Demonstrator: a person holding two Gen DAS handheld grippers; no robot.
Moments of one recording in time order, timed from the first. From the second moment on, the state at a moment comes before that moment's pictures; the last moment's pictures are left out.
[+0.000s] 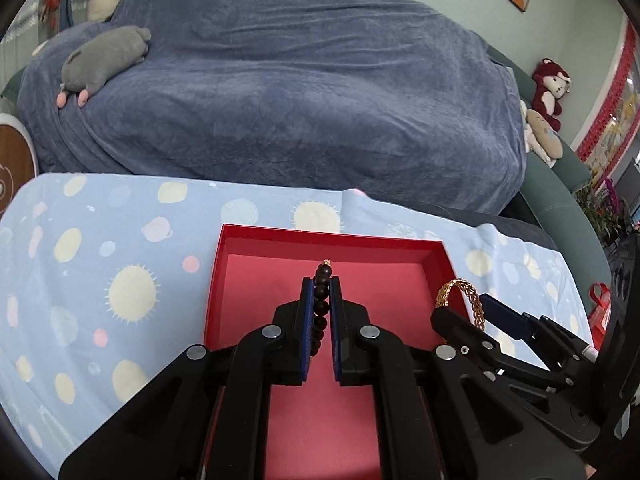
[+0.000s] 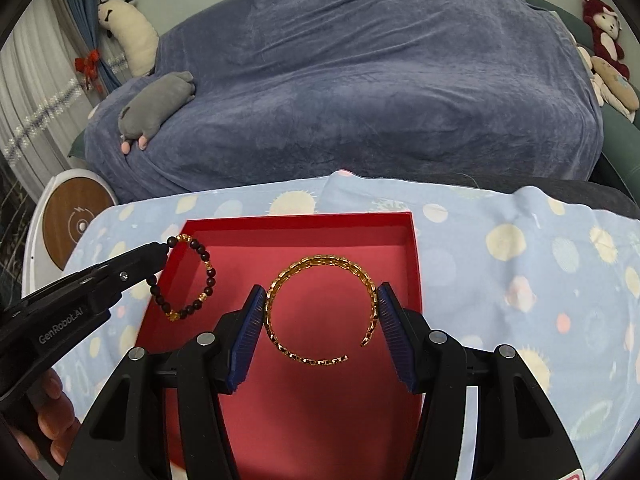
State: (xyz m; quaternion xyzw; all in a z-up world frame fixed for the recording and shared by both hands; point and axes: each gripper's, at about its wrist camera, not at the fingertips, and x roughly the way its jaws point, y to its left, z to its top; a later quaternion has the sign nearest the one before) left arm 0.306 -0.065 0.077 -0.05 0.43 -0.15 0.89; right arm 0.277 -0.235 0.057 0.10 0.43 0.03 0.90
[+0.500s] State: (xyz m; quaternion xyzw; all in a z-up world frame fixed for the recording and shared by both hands) left arm 0.337 -0.053 0.044 -0.06 0.44 -0.11 0.89; right arm 0.314 -0.238 0.024 0.09 0.45 0.00 0.89
